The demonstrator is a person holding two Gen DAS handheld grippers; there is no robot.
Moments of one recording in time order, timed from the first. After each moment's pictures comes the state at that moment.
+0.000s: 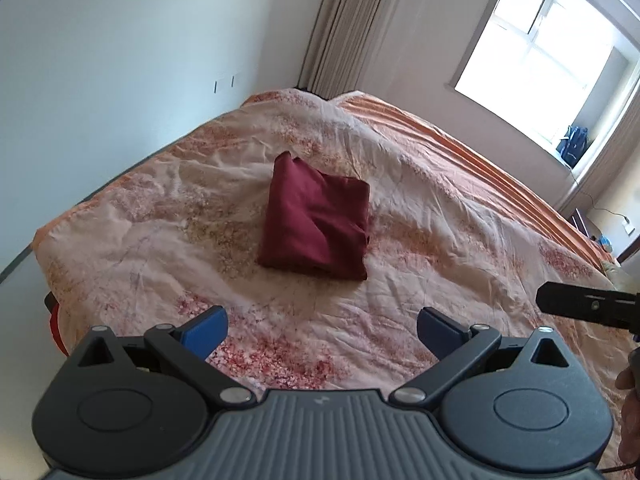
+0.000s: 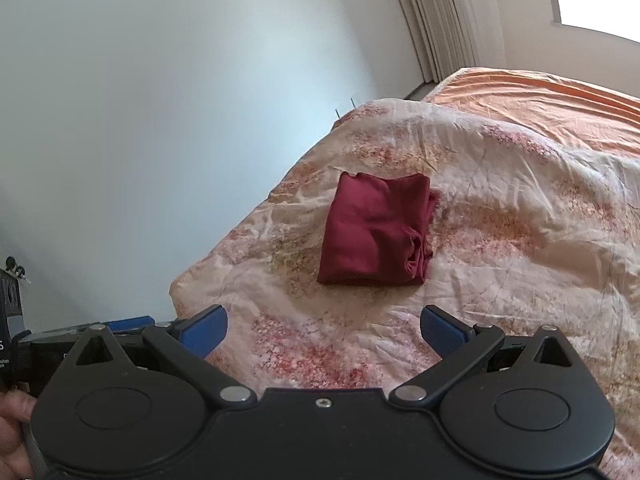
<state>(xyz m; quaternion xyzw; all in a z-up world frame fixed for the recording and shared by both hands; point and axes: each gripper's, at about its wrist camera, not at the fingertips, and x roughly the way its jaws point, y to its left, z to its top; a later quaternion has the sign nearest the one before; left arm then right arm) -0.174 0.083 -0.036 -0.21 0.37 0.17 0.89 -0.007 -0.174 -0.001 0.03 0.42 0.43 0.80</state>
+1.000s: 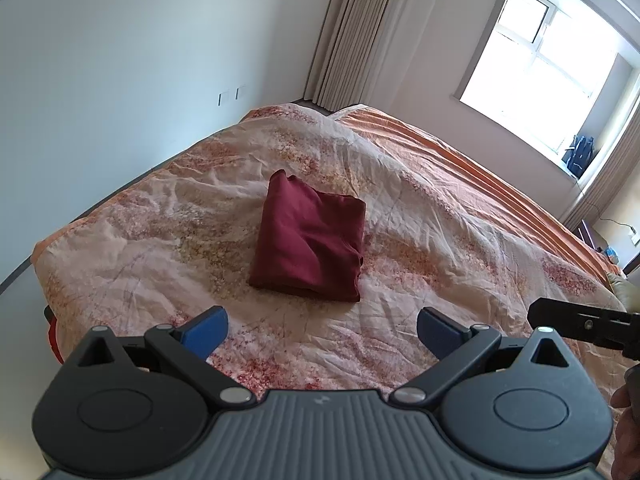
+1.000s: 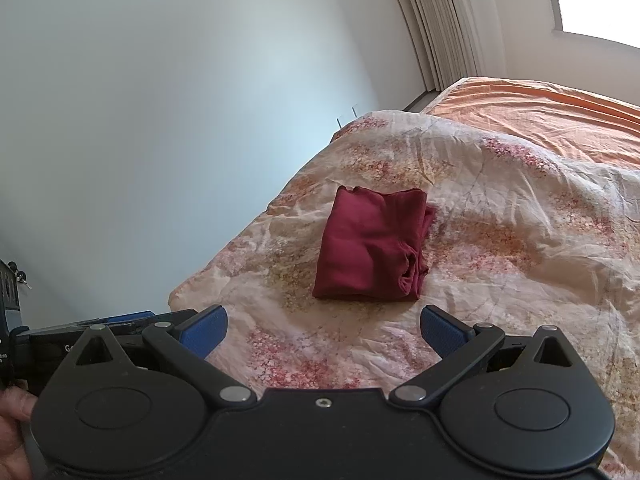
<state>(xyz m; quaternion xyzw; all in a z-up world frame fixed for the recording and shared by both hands) -0.148 0.071 -0.026 -0.21 0.36 0.18 0.89 0.006 -0.179 0.005 0.03 0.41 0.43 0.80</state>
